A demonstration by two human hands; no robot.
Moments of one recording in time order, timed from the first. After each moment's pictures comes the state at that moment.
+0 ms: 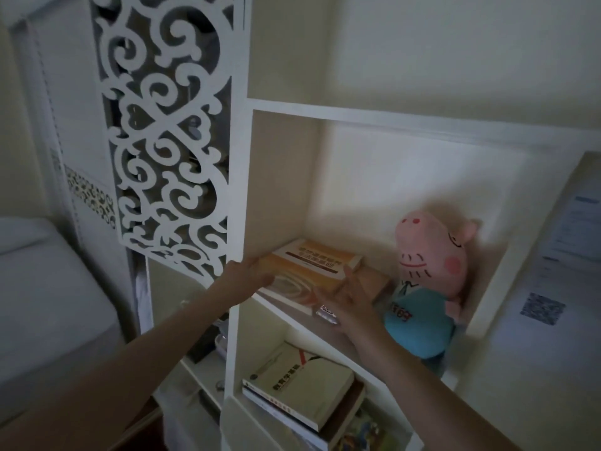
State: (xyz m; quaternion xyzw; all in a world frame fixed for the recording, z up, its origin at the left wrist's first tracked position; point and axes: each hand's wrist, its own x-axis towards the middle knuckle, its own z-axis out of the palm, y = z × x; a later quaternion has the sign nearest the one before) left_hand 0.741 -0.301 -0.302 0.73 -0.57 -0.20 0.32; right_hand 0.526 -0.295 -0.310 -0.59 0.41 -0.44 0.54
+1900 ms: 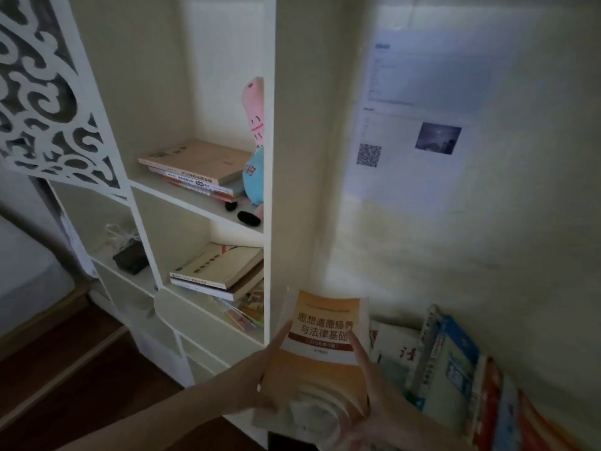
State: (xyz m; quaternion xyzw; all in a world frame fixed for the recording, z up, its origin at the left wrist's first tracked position) left_hand 0.476 -0.097 -0.502 0.46 -0.74 -0.47 0.12; right_hand 0.213 -0.076 -0.493 -0.73 0.52 -0.11 0.44
